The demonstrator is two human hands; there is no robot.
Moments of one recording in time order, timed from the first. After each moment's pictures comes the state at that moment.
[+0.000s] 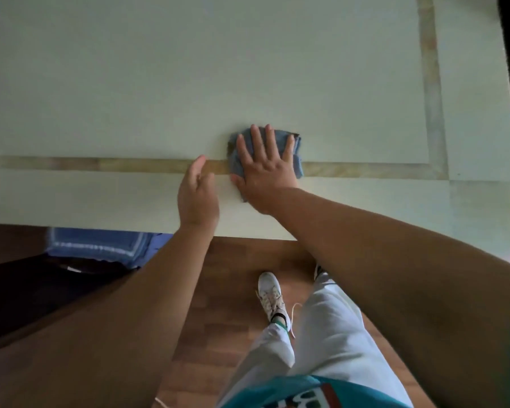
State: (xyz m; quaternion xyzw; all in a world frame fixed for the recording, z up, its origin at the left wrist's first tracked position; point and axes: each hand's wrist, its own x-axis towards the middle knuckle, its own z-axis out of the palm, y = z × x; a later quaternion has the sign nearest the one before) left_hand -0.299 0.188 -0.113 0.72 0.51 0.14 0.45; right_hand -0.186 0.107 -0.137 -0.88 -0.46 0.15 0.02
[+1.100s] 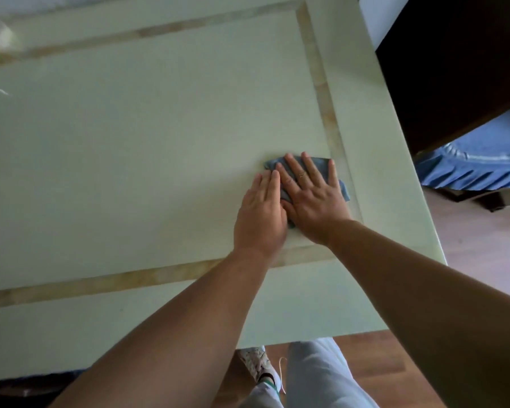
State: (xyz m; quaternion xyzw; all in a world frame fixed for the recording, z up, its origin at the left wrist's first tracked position) left_hand -0.065 0.081 -0.138 0.96 0.17 0.00 0.22; right_hand 0.018 -0.027 -0.141 -0.91 -0.40 0.11 -0.02
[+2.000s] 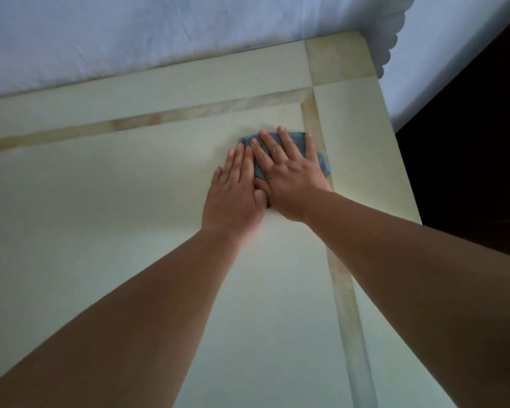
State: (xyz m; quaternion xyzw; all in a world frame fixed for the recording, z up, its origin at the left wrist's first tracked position) left_hand 0.207 0.226 -0.151 0.97 0.19 -0.05 0.11; right_hand 0.302 0.124 -0.148 -0.89 -0.44 0.08 0.00
